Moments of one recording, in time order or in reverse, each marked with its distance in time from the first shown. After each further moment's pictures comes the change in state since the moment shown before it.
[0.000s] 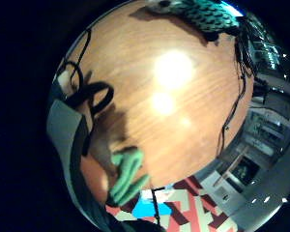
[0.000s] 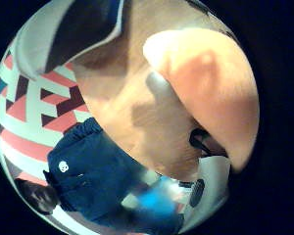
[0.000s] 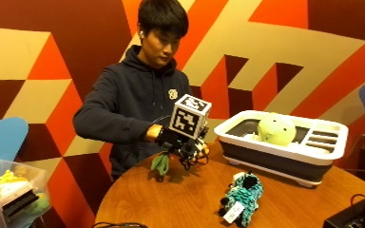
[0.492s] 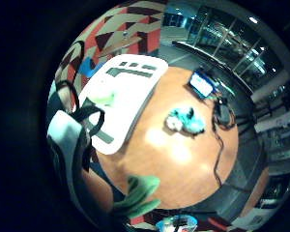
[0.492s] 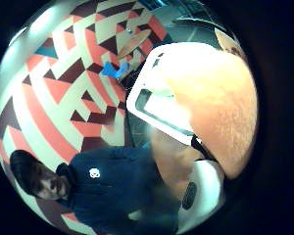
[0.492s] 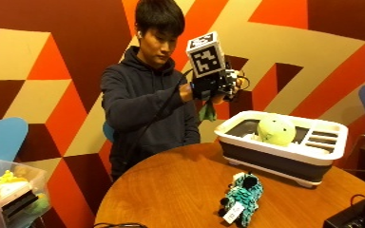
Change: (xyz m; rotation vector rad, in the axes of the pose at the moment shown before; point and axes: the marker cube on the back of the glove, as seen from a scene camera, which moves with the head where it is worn) arm -0.094 -0.028 -0.178 0.560 -0.238 -0.194
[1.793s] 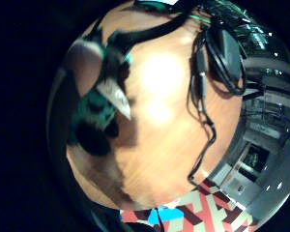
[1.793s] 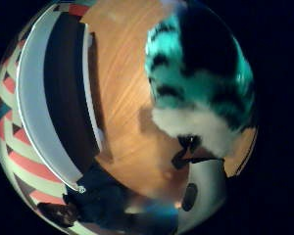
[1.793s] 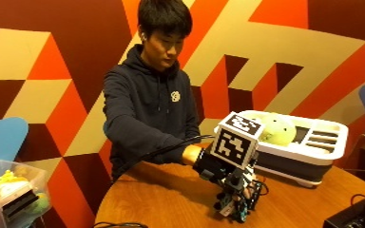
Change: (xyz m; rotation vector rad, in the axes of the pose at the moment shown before) arm 0.230 -0.001 0.120 -0.488 0.300 0.340
